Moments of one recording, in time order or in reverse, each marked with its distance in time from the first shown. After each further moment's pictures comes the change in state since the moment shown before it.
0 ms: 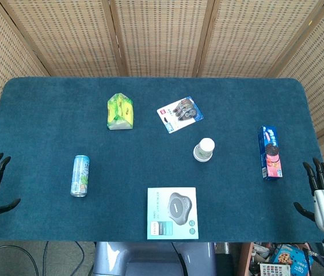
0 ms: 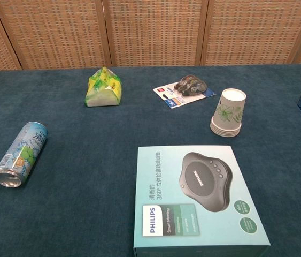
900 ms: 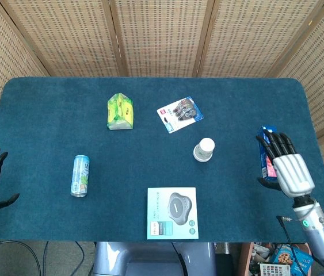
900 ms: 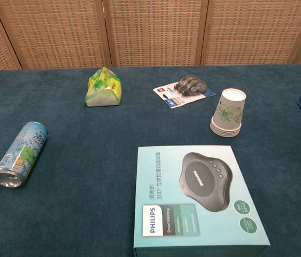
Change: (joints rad) left arm -0.018 -0.031 -0.037 0.016 -0.053 -0.012 0.044; right arm 0.295 0.105 0.125 -0.141 0.021 -0.359 0.086
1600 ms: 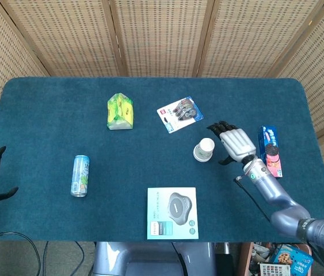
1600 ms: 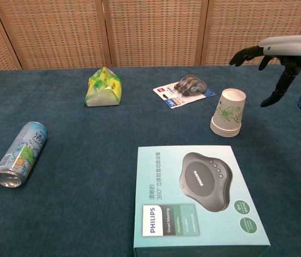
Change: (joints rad) left arm -0.042 -0.027 -0.040 0.050 -0.110 -0.088 0.000; right arm 0.411 -0.216 0.037 0.259 0.373 -0.481 -0.117
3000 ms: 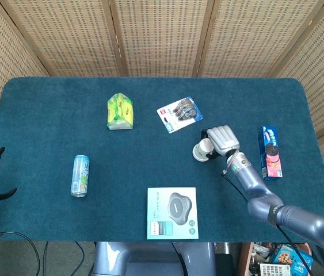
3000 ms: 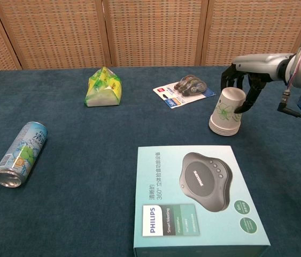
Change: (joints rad) left arm -0.011 -0.005 0.005 0.009 -0.037 -0.027 0.014; right arm 0.129 -0.189 -0.043 0.225 0.119 -0.005 -0.044
